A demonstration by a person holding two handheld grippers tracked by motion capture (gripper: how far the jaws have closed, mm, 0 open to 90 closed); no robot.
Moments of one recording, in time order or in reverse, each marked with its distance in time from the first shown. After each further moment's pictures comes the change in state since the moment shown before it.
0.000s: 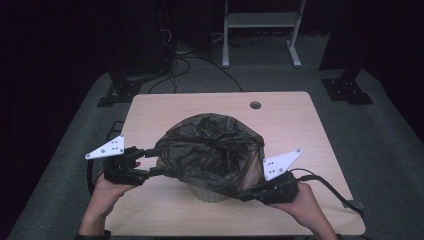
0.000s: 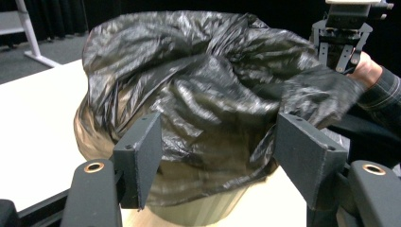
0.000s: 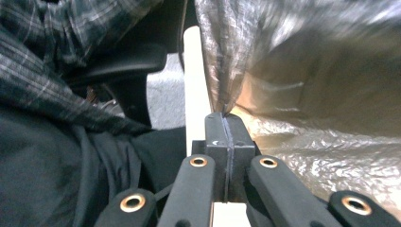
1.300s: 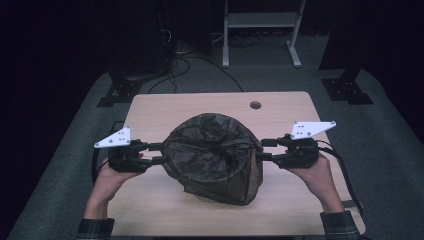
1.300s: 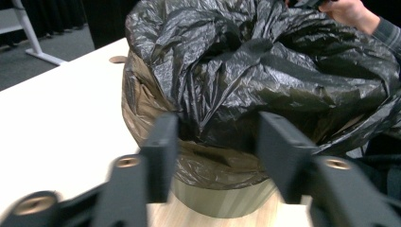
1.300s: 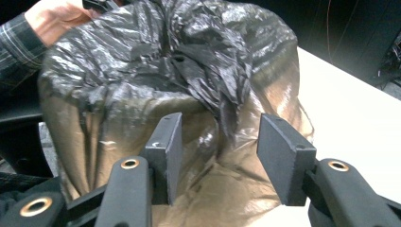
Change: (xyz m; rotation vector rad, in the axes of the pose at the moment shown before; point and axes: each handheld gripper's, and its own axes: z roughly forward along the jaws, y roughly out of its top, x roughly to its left) left arm 0.033 0.003 0.012 0.072 -0.010 0.076; right arm -0.061 0.004 -0.065 -0.179 -0.346 0.047
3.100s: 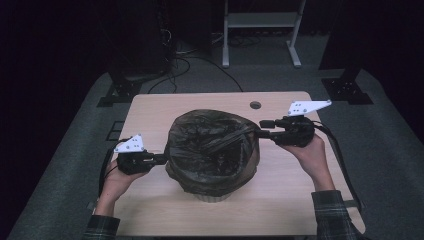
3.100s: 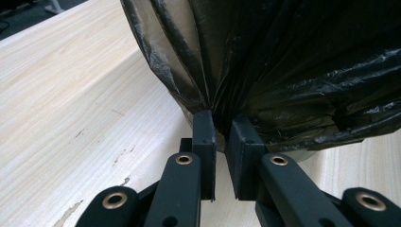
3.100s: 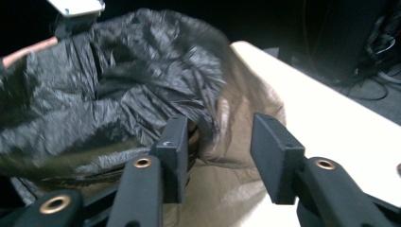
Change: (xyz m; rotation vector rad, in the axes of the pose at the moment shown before) left arm 0.021 -0.039 0.024 0.178 0.097 0.026; right arm -0.042 0.023 0.012 -0.010 -0.052 0.047
